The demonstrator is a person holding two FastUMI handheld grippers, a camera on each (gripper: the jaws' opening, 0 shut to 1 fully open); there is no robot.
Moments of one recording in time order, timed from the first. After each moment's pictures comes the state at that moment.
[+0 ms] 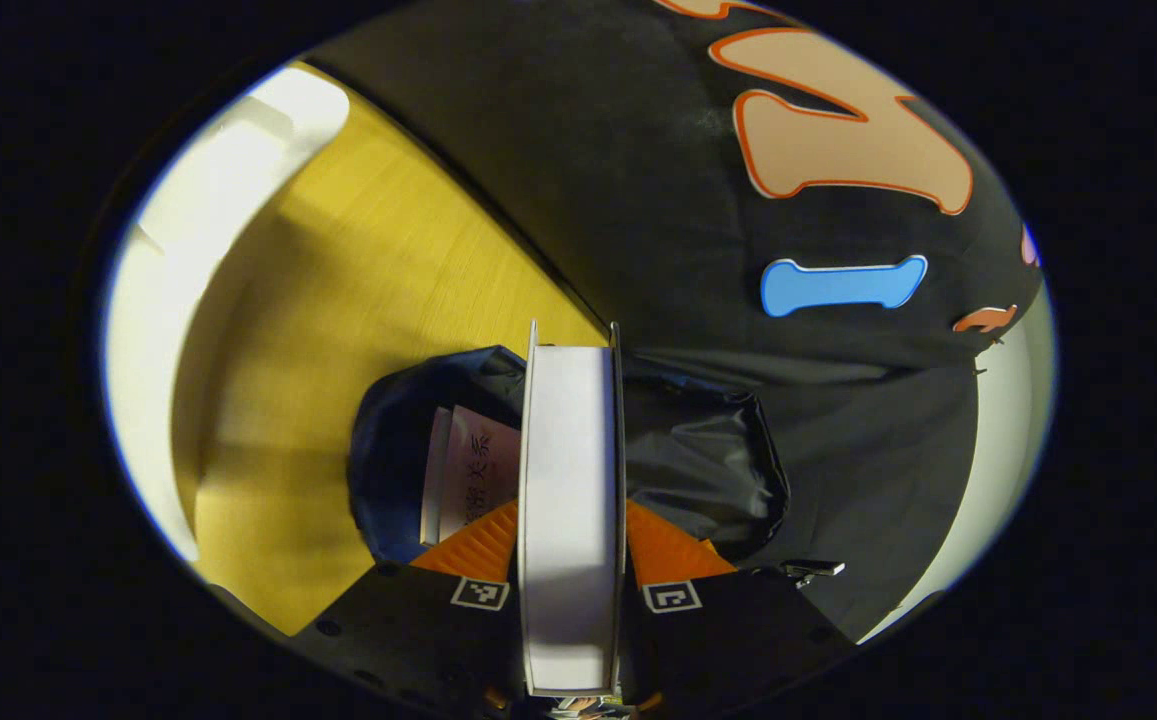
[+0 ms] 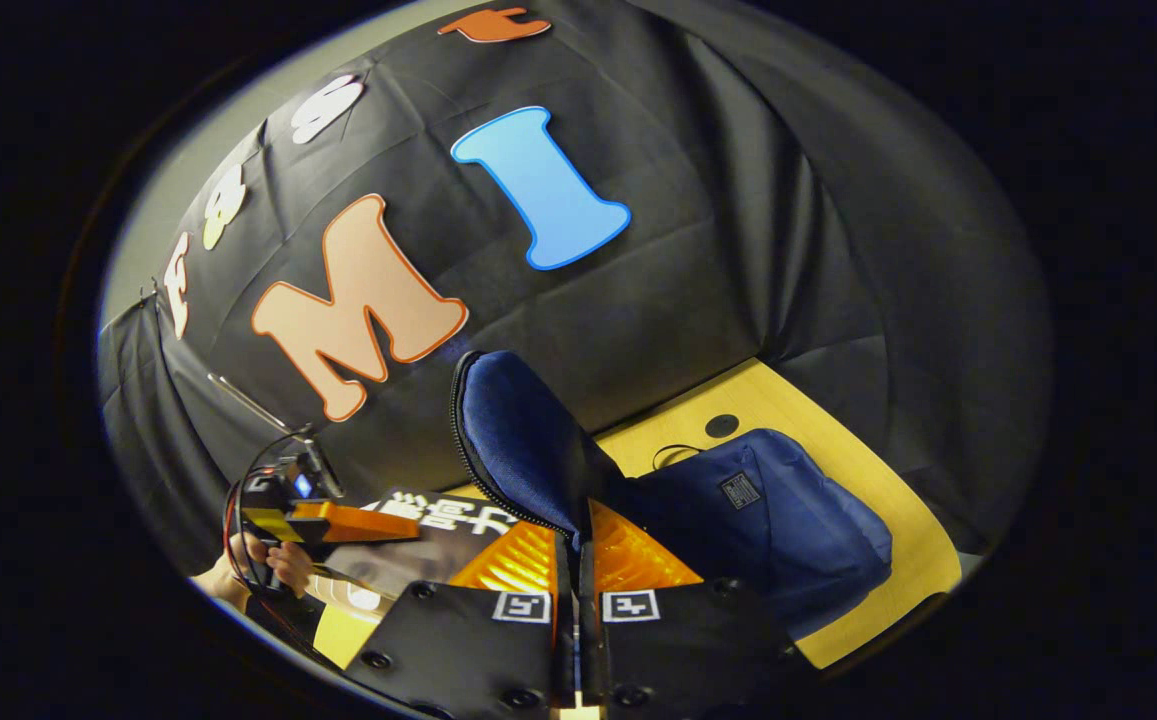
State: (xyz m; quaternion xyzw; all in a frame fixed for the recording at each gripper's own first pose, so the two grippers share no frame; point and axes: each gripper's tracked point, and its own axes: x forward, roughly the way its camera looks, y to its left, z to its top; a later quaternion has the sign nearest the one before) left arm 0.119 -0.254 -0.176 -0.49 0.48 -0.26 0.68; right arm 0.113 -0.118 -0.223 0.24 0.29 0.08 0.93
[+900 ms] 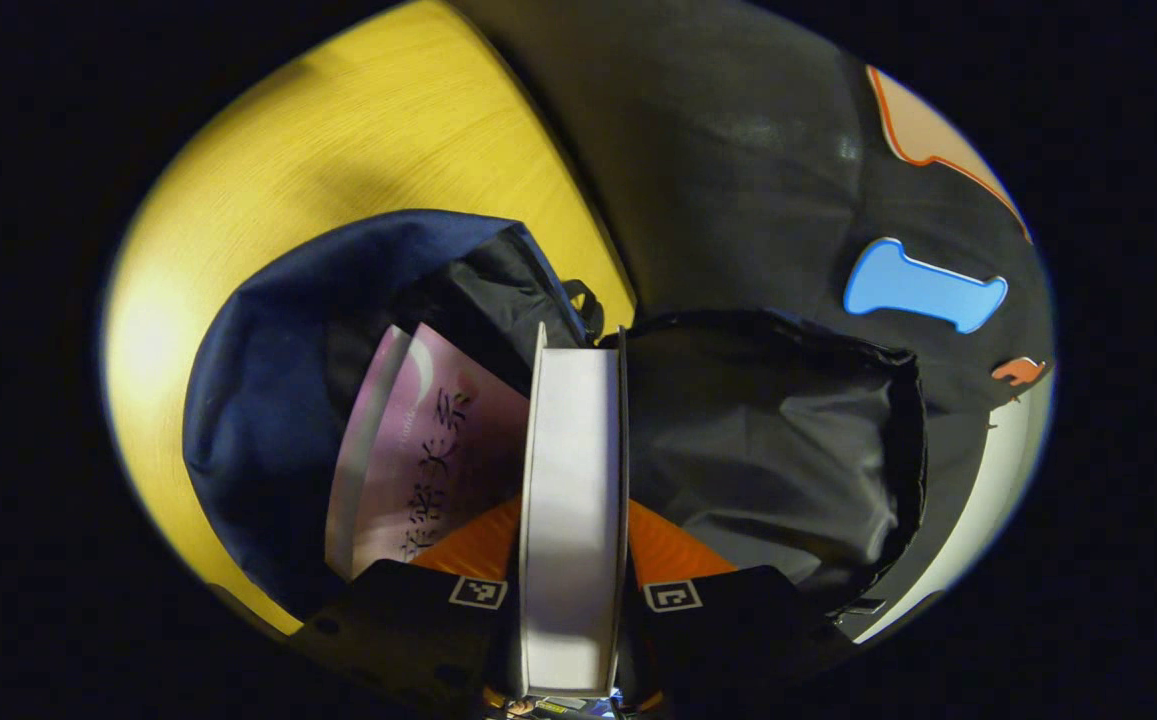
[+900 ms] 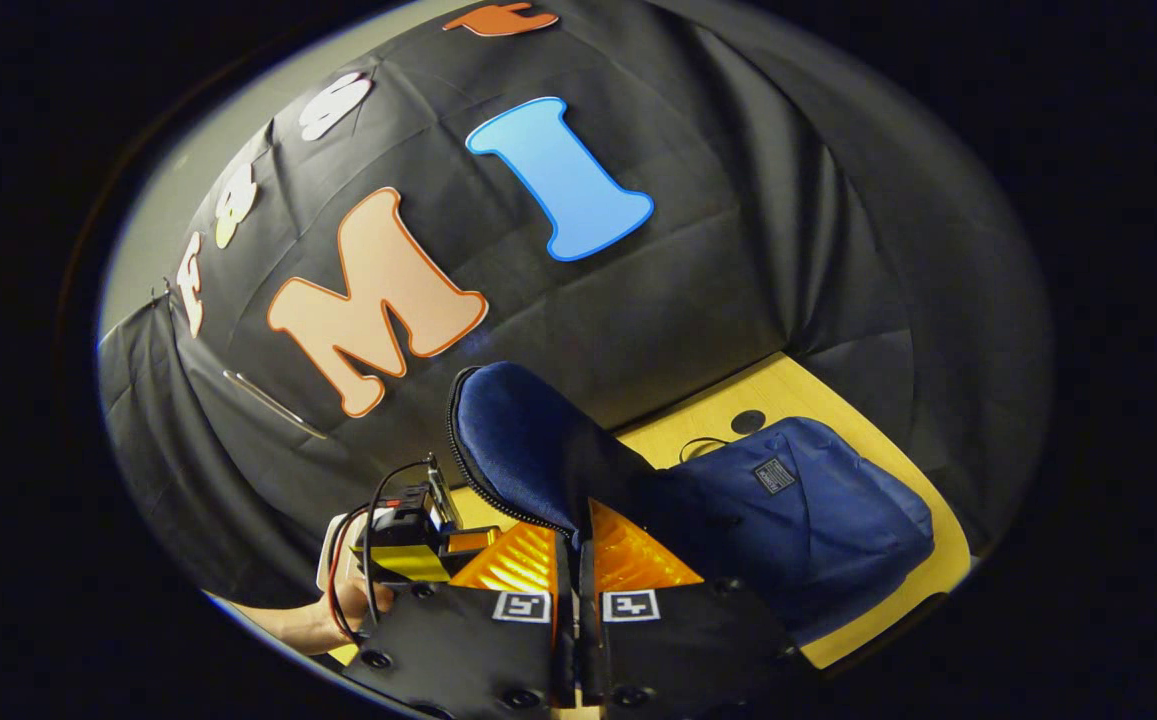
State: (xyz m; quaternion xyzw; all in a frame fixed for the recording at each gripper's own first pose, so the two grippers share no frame) left arm 0.111 -0.349 -0.242 -0.55 0.51 -0.23 0.62; right arm 0.124 -0.105 -0.221 0.25 0.29 0.10 0.92
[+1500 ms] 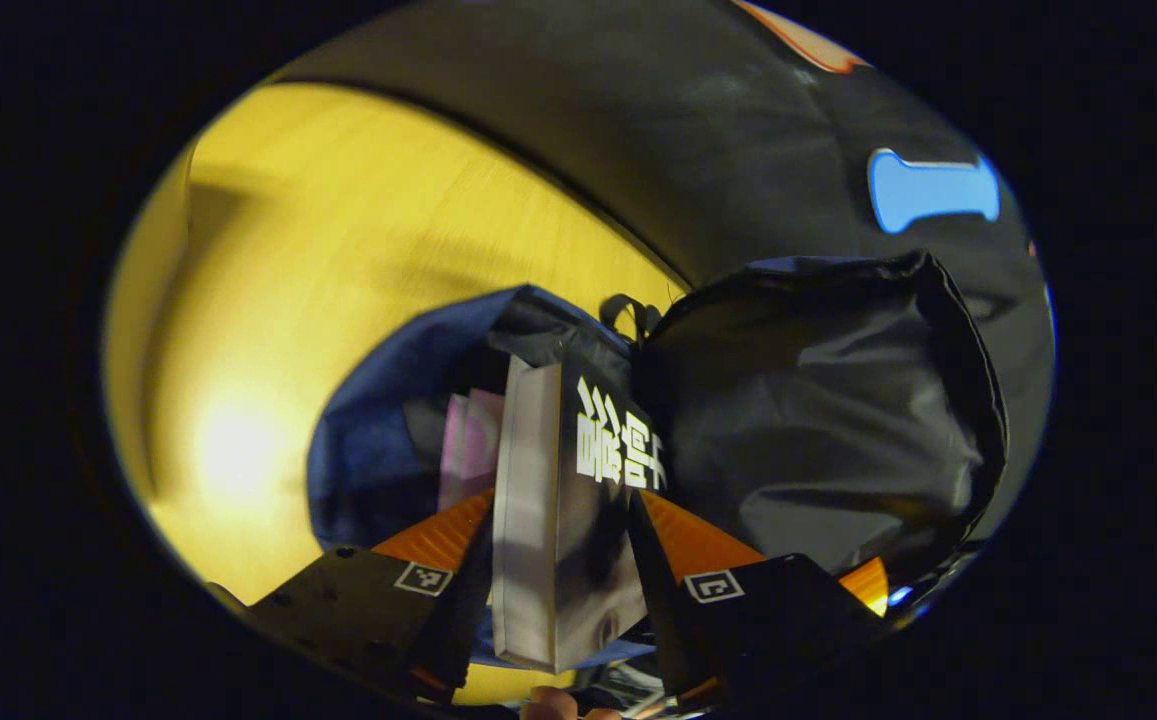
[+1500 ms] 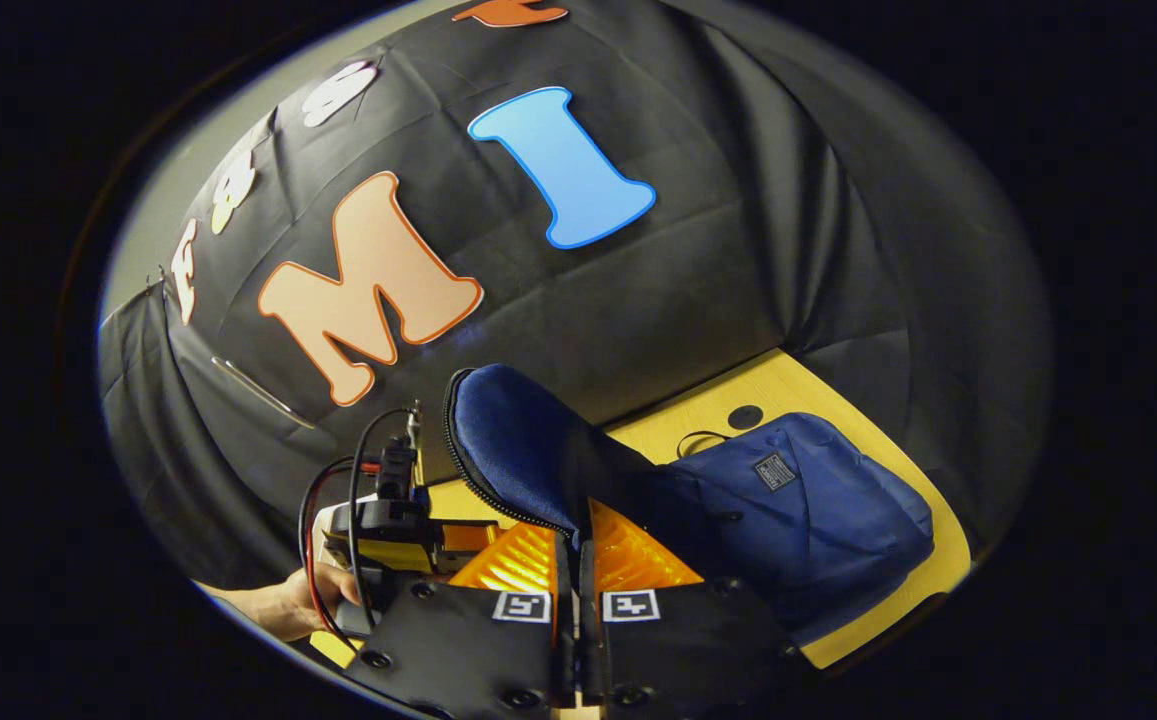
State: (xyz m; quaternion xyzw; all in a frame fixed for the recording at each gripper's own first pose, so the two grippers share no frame) left arm 0.113 -0.301 -0.262 -0.32 0.52 -0.21 0.76; right arm 0.123 -0.094 -0.232 0.23 0.29 0.10 0.92
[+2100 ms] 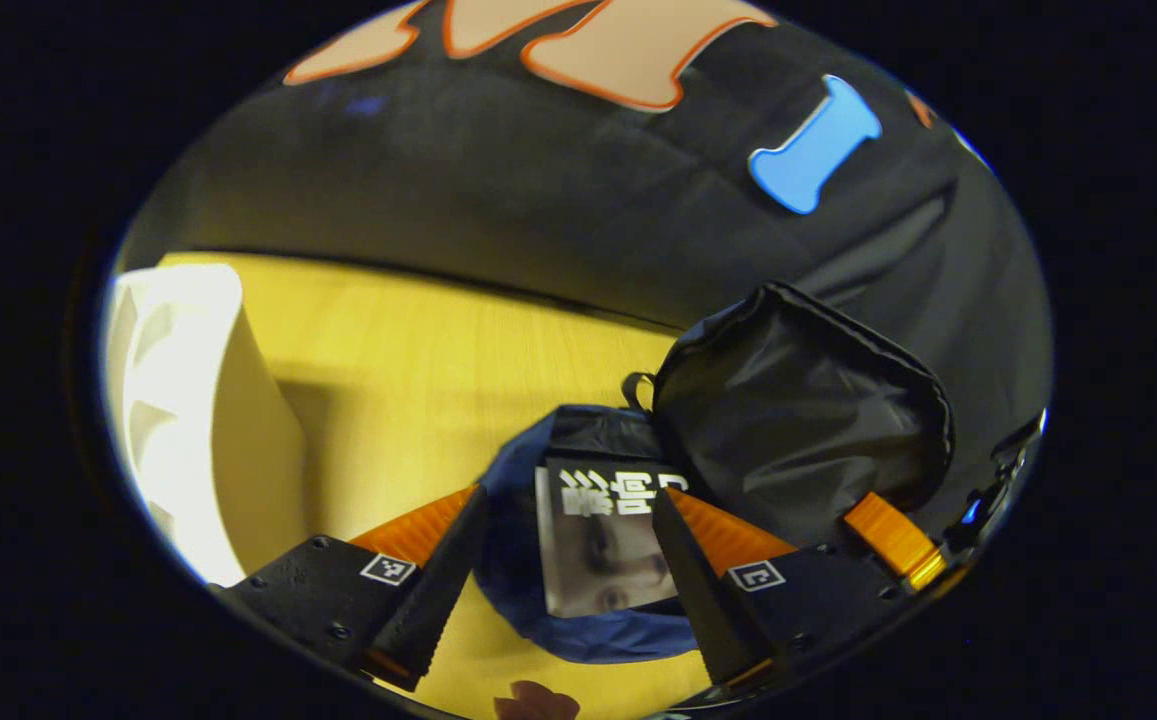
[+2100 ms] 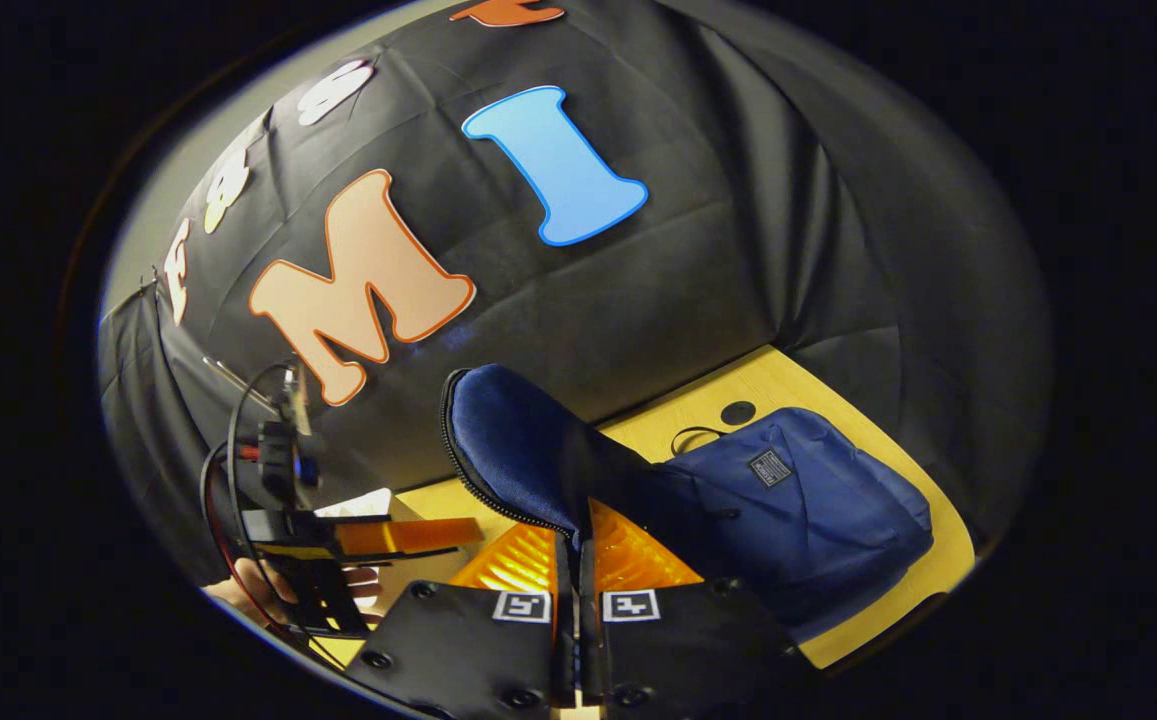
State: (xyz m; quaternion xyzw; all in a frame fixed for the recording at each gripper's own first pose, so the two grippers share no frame) left arm 0.123 -0.219 -0.201 -0.16 0.37 -0.20 0.89; right arm 0.119 -0.092 -0.237 0.23 0.30 0.08 0.92
